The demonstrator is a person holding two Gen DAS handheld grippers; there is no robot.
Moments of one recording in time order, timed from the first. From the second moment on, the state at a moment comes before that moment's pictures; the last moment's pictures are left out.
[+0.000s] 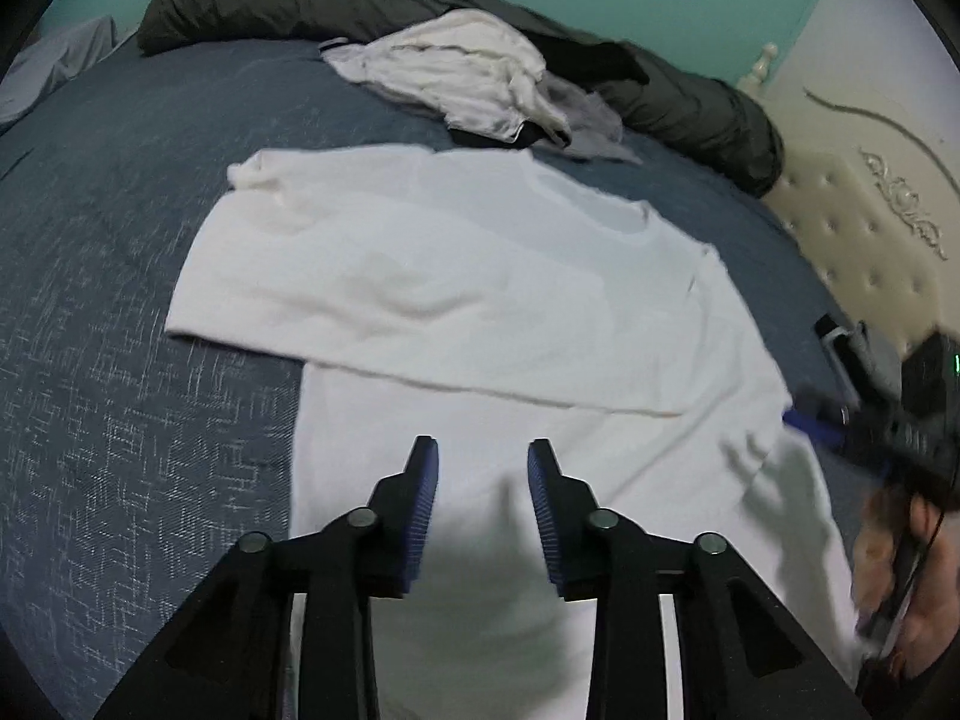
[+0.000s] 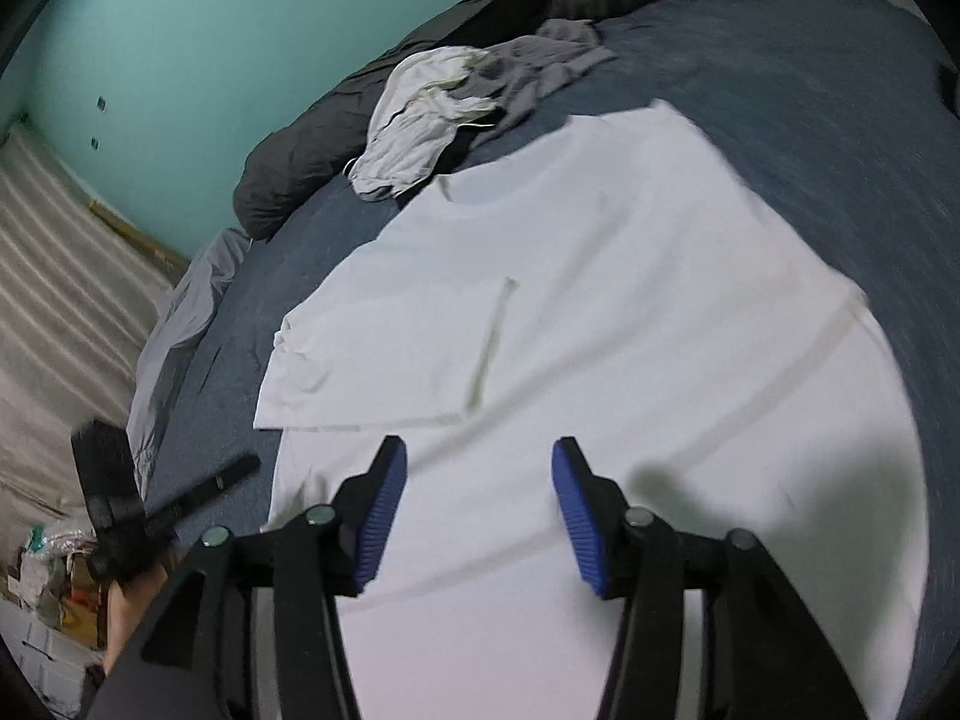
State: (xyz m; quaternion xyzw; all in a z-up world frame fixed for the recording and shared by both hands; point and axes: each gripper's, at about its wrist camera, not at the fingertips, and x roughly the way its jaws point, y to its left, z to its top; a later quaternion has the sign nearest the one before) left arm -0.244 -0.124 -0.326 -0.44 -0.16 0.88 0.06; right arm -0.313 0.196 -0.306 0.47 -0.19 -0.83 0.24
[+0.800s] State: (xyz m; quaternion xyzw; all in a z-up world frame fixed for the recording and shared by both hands) left arm -0.222 -0.194 -0.316 -0.41 -0.20 0.89 0.04; right arm -0.394 0.110 -0.355 0.56 -0.15 -0.79 0.21
